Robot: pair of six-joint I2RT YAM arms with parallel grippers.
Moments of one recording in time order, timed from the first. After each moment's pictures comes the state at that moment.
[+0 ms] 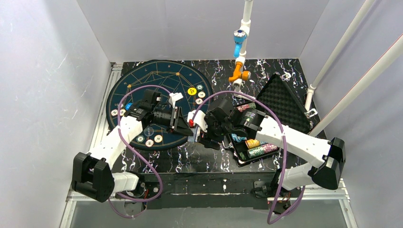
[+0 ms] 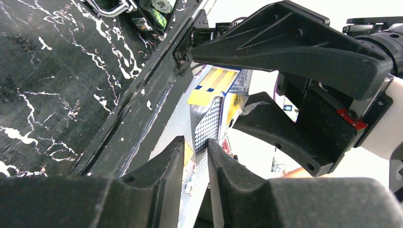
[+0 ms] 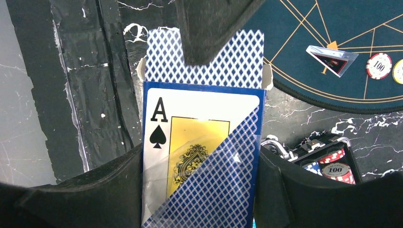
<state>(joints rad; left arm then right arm) -0.36 1.26 0.94 -0.59 1.09 -0.48 1.06 1.35 1.28 -0.77 -0.24 -0.36</state>
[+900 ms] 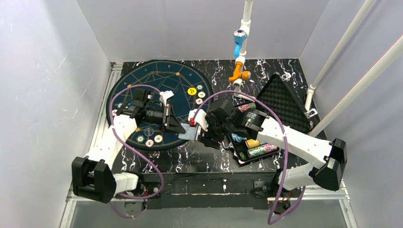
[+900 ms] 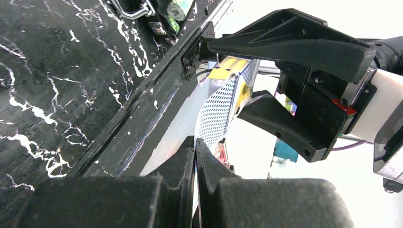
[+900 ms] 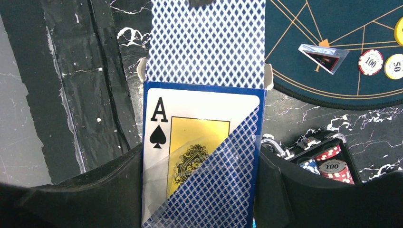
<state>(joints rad) -0.25 1.24 0.98 -0.74 1.09 -0.40 1.06 1.34 1.26 -0.74 -0.22 -0.34</state>
